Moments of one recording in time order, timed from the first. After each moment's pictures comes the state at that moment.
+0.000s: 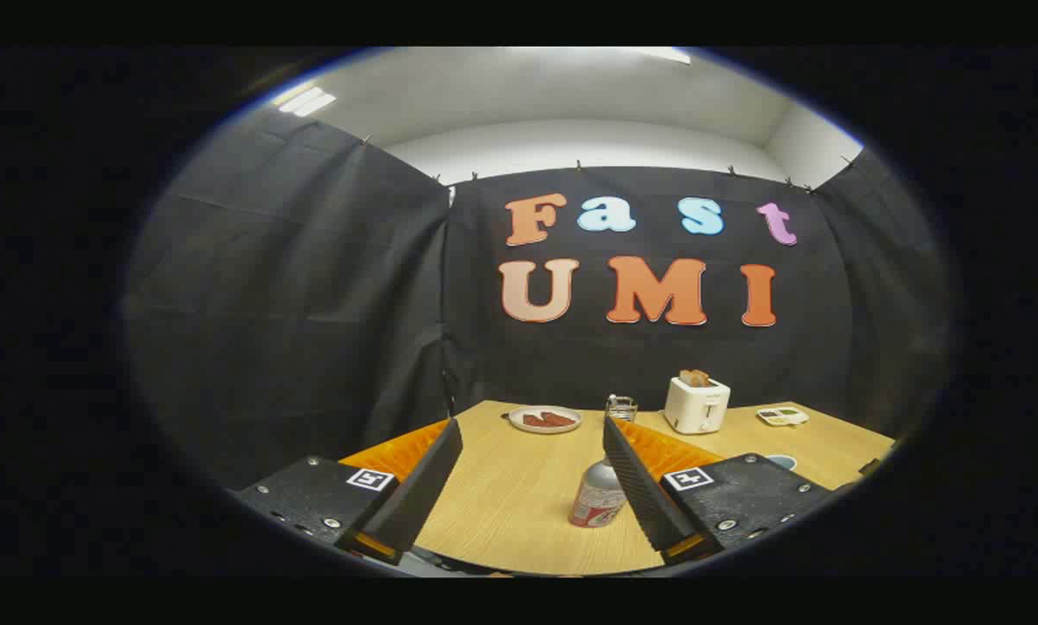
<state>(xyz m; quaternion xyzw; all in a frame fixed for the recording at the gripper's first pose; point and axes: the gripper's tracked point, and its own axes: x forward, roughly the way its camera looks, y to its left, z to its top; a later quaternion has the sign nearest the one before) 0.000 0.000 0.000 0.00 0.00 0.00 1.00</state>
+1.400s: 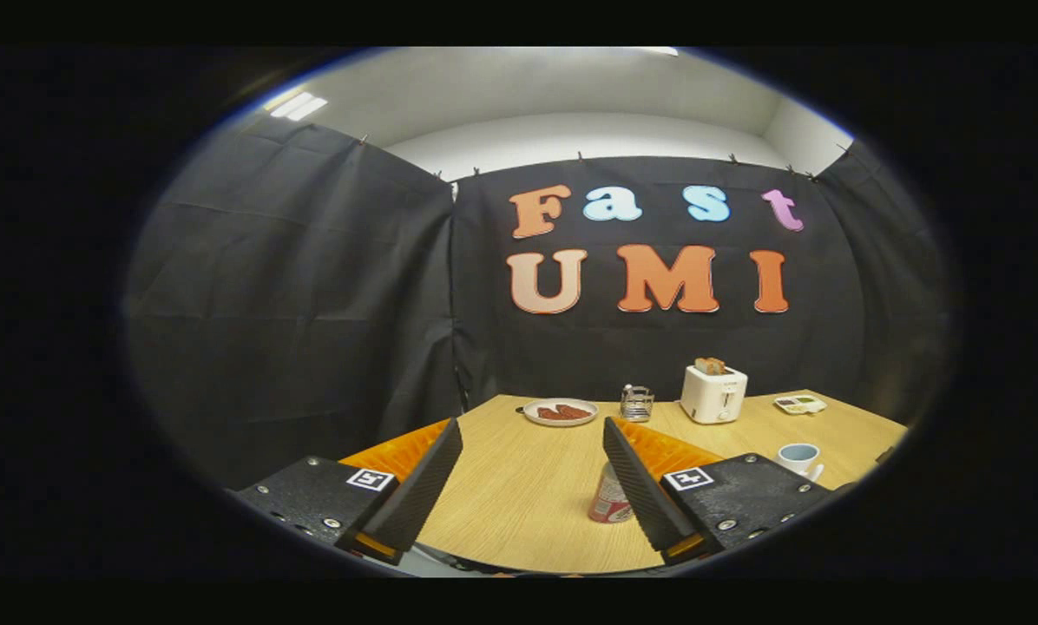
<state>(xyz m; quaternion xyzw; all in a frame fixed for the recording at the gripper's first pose) 0.007 0.012 -0.018 0.01 0.01 0.02 1.00</state>
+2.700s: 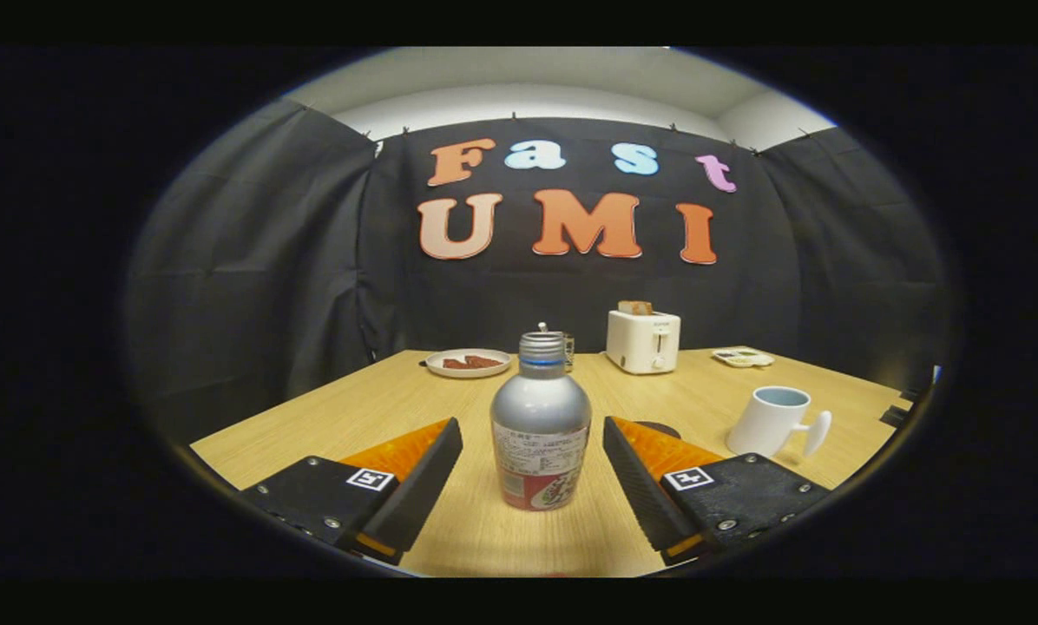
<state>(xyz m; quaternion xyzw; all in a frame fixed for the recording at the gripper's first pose) 0.061 -0.073 -0.160 0.02 0.09 -0.12 0.99</state>
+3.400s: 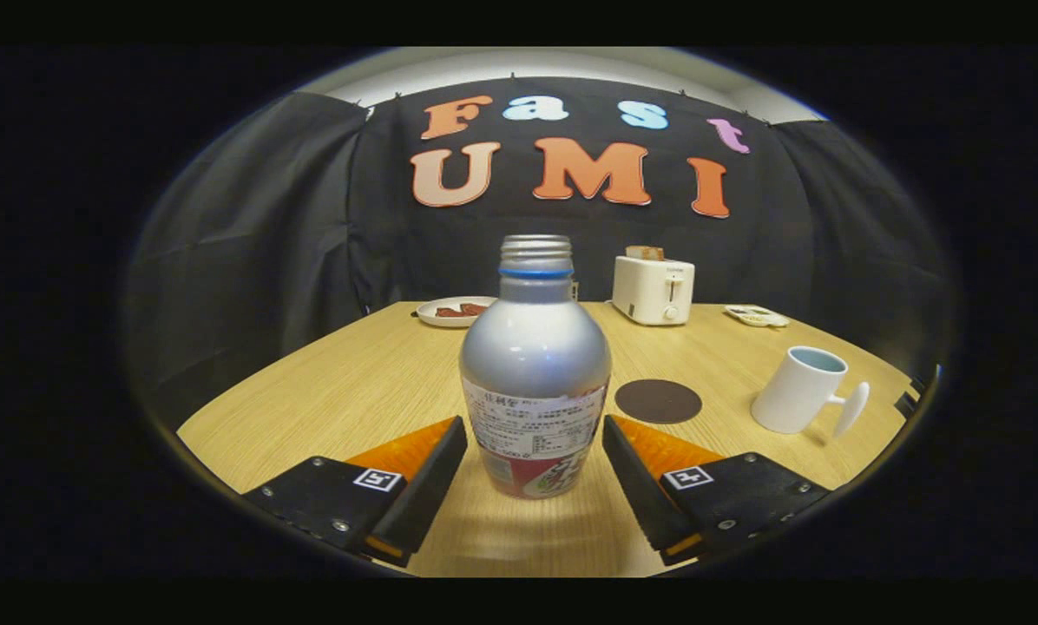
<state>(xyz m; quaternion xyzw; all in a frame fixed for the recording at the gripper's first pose) 0.081 -0.078 -0.215 0.03 0.19 -0.11 0.98</state>
